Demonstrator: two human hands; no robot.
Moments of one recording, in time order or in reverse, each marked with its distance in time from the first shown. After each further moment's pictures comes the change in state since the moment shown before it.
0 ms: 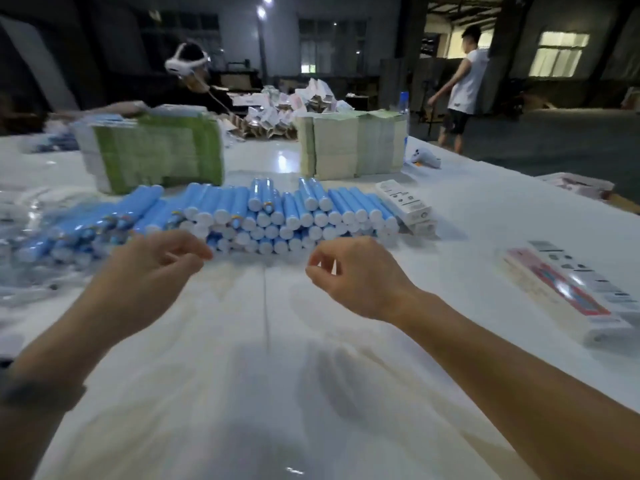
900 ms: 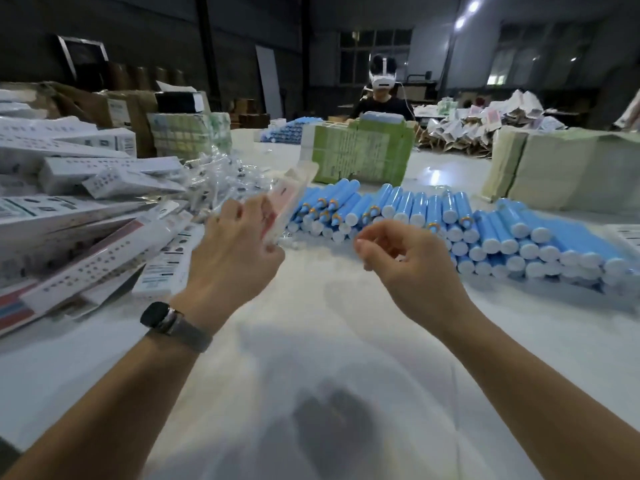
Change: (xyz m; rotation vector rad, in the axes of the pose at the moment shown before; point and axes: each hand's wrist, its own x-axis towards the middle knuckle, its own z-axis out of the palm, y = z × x) left_hand -0.052 -0.090 -0.099 0.642 0.459 -0.186; right_hand 0.050 -0.149 0.078 0.706 0.030 -0.265
